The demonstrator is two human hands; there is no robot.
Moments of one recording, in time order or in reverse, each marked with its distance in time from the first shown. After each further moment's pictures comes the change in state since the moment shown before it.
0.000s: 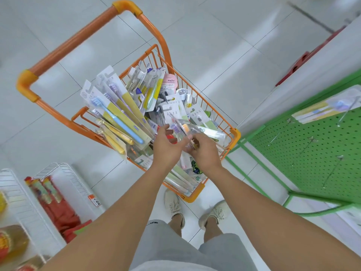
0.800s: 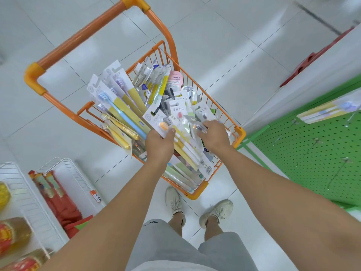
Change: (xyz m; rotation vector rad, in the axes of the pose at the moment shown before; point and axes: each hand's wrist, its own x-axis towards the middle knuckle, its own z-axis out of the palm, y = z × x) left_hand -0.005 0.005 -0.024 -0.149 0.185 -0.118; right_hand 0.042 -0.008 -0.022 -0.217 -0.053 0.089
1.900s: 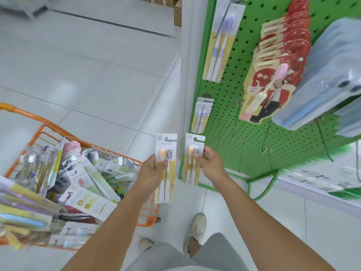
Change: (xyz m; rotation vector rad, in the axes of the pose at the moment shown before) left_hand -0.128 0.057 0.222 0.417 -0.672 0.308; right_hand -0.111 0.212 -0.198 0.876 0.394 0.282
